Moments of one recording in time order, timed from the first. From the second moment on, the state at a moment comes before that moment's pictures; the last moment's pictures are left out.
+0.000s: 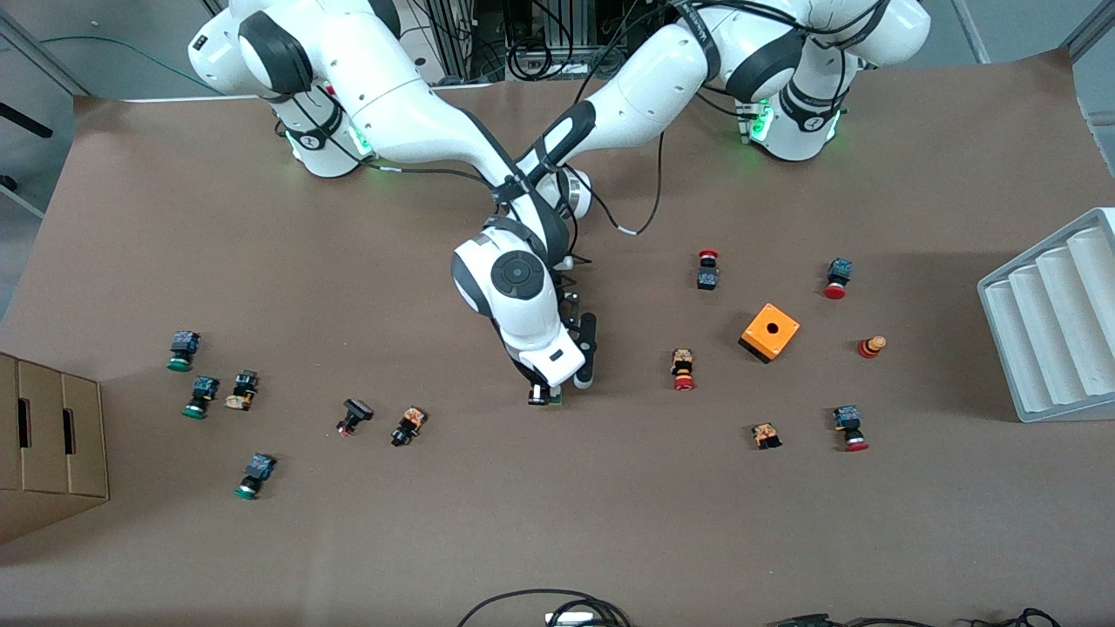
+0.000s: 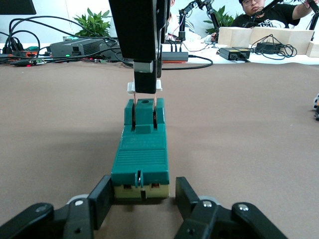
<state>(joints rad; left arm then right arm) -0.93 0.98 -0.23 -1.64 1.88 1.94 -2.54 0.89 0.82 -0.26 -1.42 0.14 2.38 -0.81</state>
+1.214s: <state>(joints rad) -0.93 0.98 -0.23 -1.64 1.88 1.94 -2.54 0.92 0.78 -0.25 -1.48 0.14 2.38 -0.81</state>
